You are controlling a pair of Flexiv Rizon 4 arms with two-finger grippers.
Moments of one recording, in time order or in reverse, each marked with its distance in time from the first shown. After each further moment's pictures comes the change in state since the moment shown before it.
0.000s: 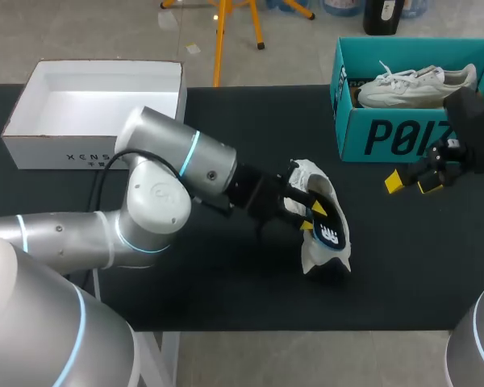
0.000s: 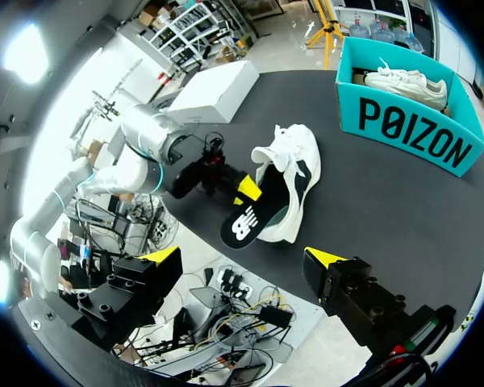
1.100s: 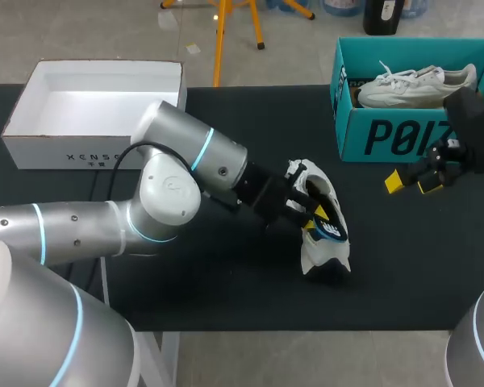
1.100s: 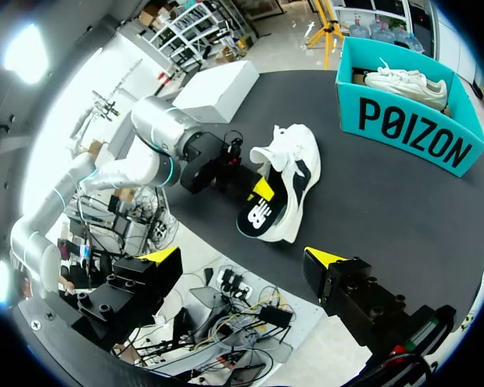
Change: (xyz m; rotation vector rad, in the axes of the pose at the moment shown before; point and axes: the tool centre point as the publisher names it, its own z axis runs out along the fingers) left arm 0.006 0.025 0.018 0.005 0.066 -0.002; right arm 0.000 0.000 0.000 0.000 0.000 0.000
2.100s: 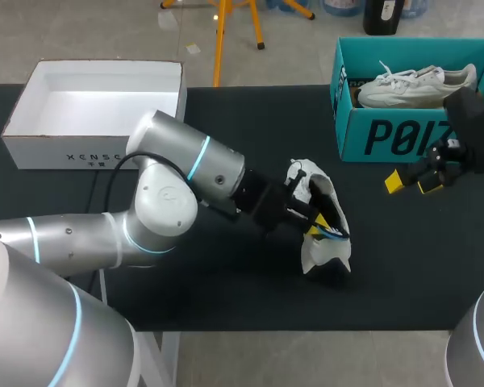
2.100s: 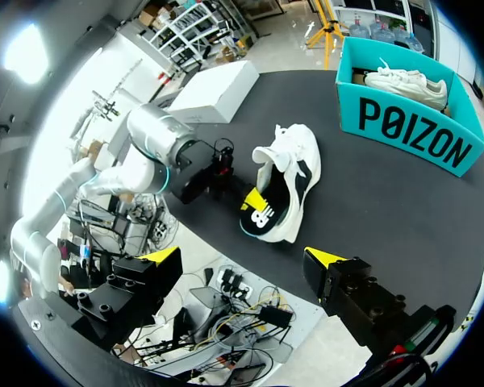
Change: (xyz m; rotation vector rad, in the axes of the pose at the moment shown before) left arm 0.006 -0.024 0.001 0.026 -0.023 0.003; right arm 0.000 0.000 0.000 0.000 0.000 0.000
